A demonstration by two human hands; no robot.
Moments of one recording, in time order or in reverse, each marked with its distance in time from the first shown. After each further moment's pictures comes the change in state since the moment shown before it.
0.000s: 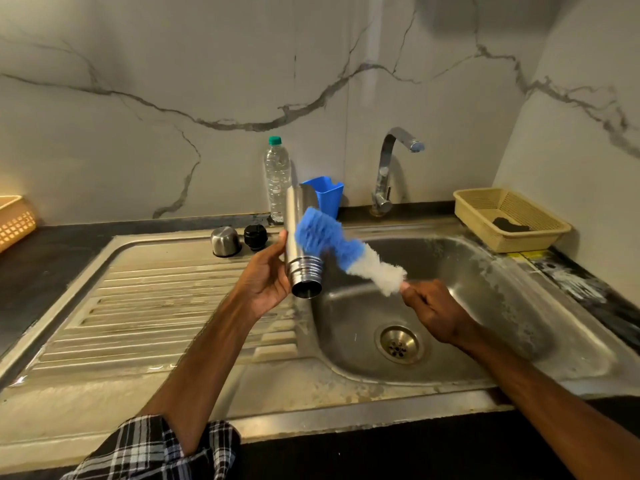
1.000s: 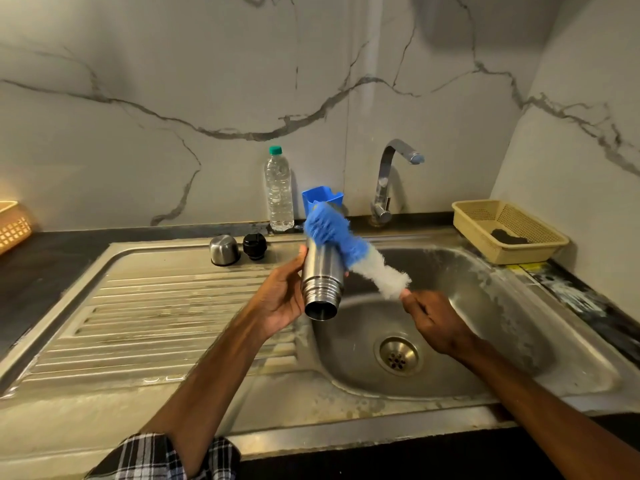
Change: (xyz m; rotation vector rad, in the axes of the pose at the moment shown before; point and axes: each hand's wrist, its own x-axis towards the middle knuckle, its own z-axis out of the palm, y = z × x) left_hand -0.004 -0.018 0.015 0.086 -0.032 -0.093; right_hand 0.003 0.006 0.002 -0.028 0.069 0.017
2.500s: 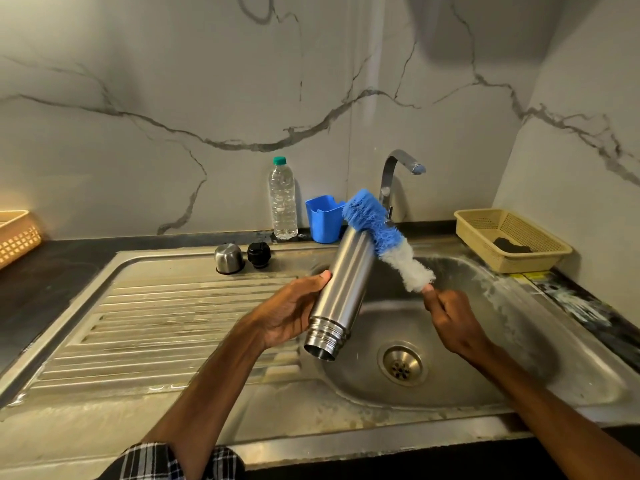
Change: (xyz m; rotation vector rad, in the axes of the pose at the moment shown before) left_hand -0.011 0.001 0.002 0.257 -0.195 -0.101; right_hand 0.004 0.004 -0.015 -0.046 0.146 0.157
